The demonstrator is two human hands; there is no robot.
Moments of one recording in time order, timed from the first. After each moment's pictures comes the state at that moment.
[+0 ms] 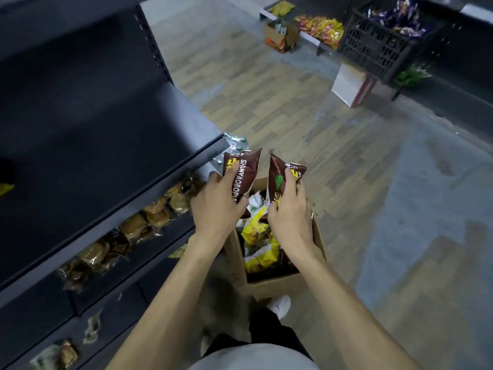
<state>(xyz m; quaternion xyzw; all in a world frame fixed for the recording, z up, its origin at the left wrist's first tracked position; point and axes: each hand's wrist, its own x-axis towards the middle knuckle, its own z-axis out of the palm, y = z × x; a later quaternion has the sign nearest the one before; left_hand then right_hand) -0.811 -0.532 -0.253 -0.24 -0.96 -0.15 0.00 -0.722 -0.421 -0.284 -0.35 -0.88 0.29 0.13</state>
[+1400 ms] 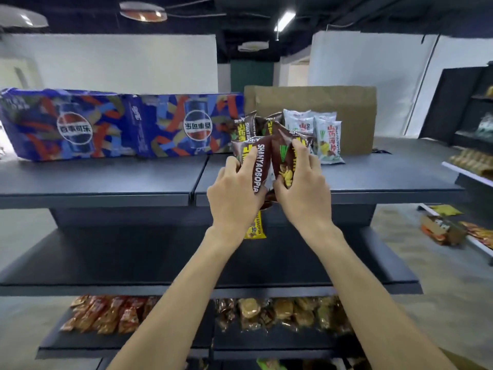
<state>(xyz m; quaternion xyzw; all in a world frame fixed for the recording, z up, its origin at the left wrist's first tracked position) -0.797 -0.936 0.030 0.01 -0.89 -0.12 0.45 -0.804 -0.808 0.039 0.11 -0.86 0.31 0.39</state>
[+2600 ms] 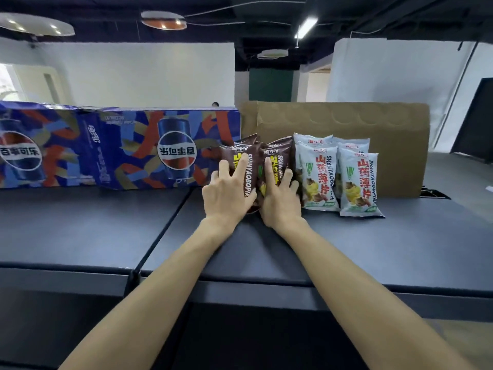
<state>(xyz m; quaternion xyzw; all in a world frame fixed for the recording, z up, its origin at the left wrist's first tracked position) -1.063 -0.954 0.028 0.07 -0.92 -0.04 0.39 -1.105 -0.838 0.010 0.11 -0.95 0.16 0.25</state>
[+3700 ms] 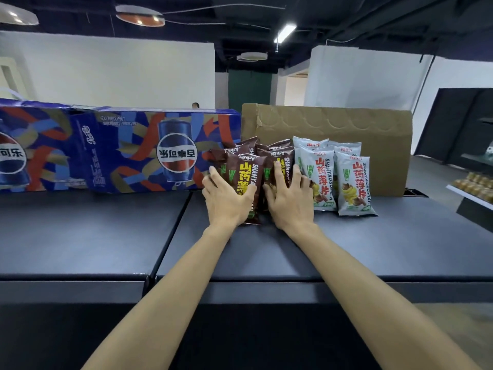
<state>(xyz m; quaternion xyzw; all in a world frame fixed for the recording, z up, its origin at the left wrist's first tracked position) -1.066 -0.971 0.018 0.10 -0.85 -0.42 0.31 -1.095 -0.832 0.011 0.07 -0.92 0.11 0.37</state>
